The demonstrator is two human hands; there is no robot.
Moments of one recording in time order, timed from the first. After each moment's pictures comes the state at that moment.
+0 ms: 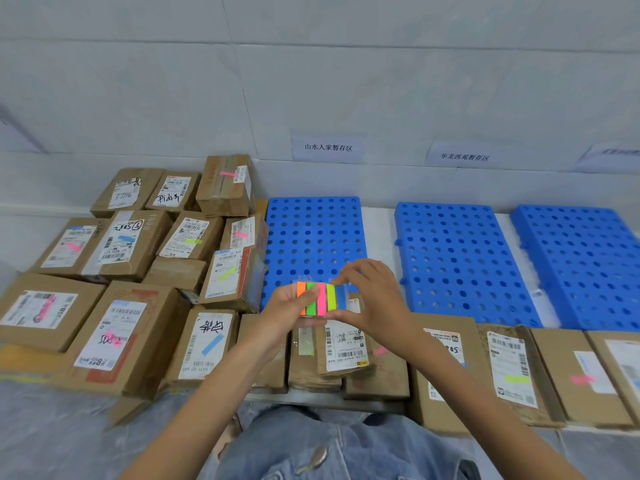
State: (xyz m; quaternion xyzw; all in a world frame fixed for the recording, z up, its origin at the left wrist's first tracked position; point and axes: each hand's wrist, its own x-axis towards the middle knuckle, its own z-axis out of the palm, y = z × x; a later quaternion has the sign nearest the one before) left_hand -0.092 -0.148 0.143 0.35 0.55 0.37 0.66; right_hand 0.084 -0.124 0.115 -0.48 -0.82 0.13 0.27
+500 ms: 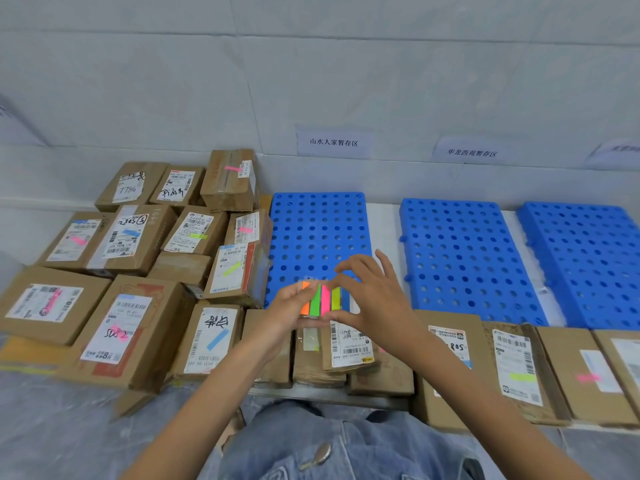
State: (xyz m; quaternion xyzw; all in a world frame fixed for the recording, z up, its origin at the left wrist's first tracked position) left_hand -0.099 -0.150 0.140 0.35 0.54 0.35 0.67; right_hand 0.071 -0.131 0.128 -0.45 -0.86 0.02 0.23
